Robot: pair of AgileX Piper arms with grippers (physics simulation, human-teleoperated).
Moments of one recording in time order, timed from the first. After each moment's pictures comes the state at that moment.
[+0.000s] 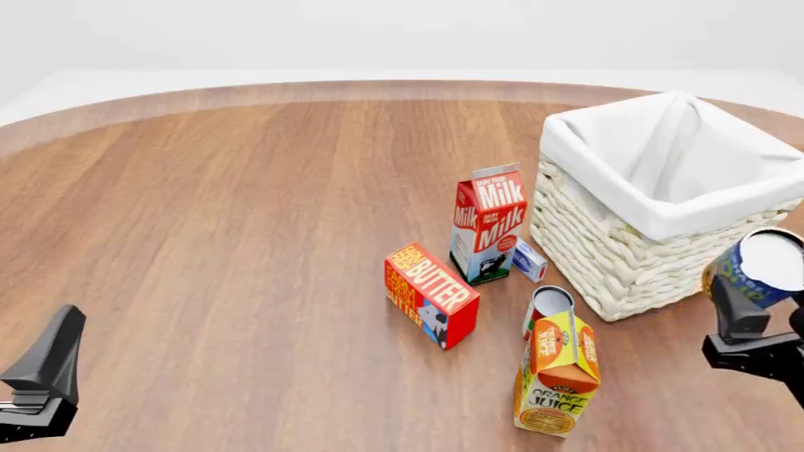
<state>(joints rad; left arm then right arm) 0.00 0.00 0.00 0.00 0.00 -0.12 0.57 -0.08 -0.26 -0.15</state>
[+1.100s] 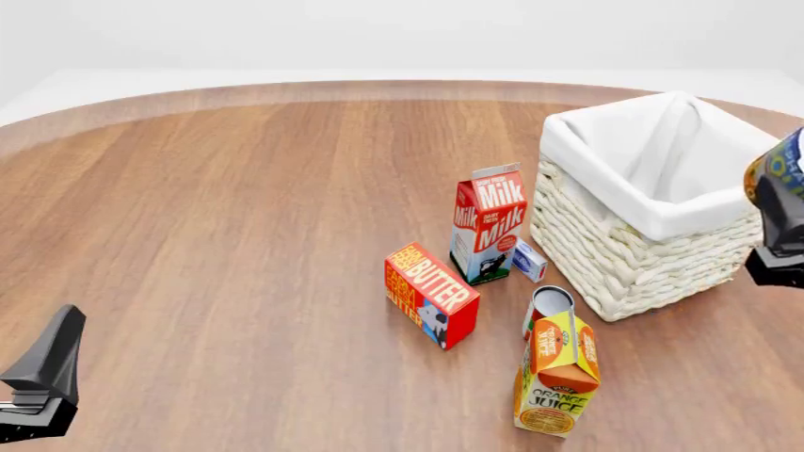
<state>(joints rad) 0.00 0.00 0.00 0.00 0.00 -0.08 0.56 -0.34 -0.20 -0.20</state>
